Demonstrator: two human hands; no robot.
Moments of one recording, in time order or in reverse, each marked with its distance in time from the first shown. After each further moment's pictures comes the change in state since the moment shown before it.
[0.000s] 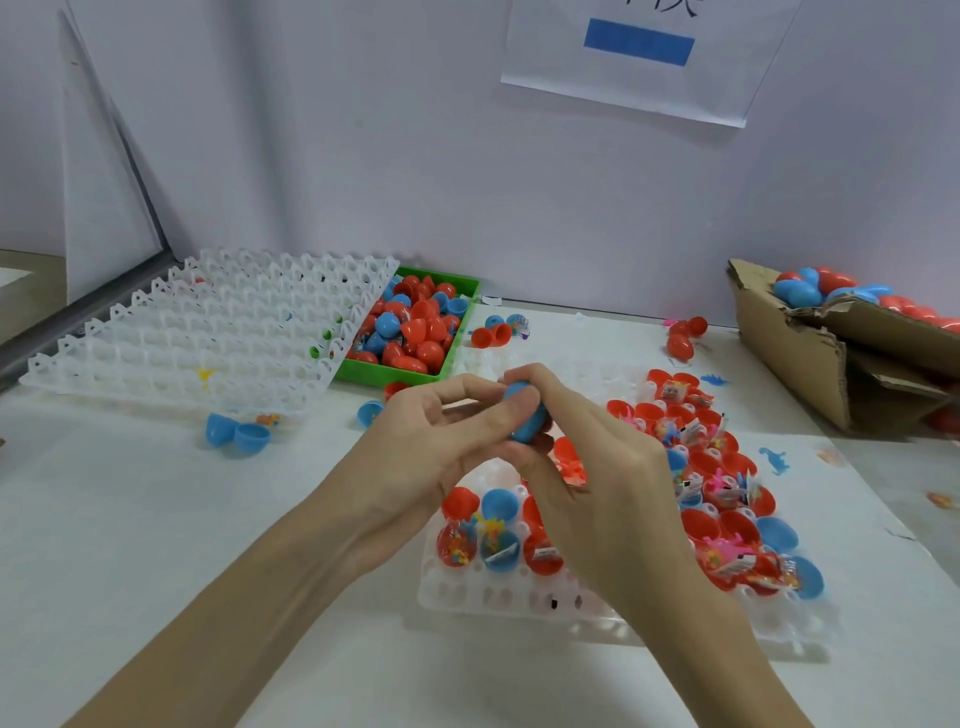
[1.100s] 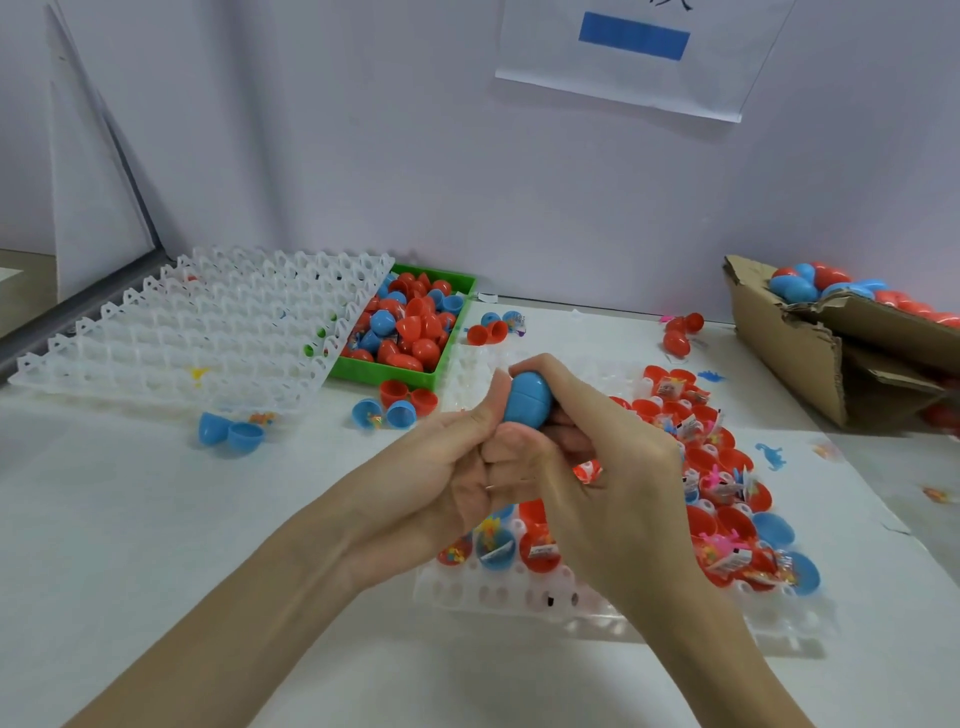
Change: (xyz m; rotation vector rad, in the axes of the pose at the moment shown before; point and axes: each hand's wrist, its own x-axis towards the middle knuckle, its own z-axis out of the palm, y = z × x) left_hand 0.000 -0.013 0.004 -0.229 -0.375 -0.141; right_hand -0.014 0.004 -0.003 0.167 0.325 -0.204
